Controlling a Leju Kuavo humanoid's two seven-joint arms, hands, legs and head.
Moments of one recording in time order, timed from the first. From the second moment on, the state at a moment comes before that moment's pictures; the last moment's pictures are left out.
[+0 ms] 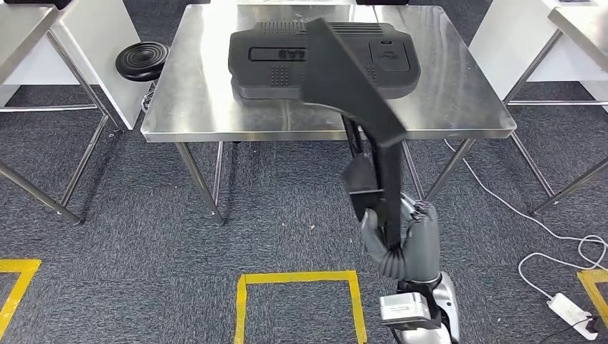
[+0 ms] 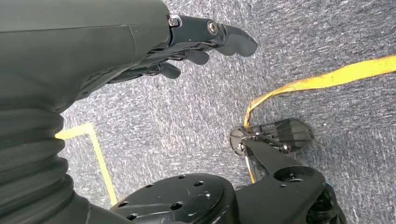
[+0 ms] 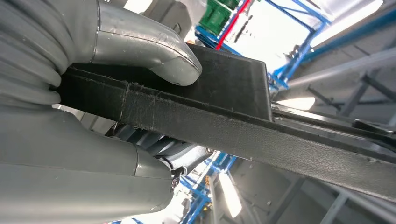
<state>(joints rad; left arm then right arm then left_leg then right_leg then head) -0.03 -0.11 0.89 -0.21 -1.08 0.06 -0.15 0.08 -0.03 0.34 -1.93 0.52 -0.40 -0.39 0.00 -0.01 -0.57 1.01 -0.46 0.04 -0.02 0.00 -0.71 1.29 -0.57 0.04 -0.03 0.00</state>
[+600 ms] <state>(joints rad) -0.03 -0.10 0.89 -0.21 -1.10 0.05 -0.15 -0.01 -0.02 0.40 -1.84 0.68 -0.46 -0.29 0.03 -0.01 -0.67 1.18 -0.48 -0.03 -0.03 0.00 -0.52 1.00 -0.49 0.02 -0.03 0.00</state>
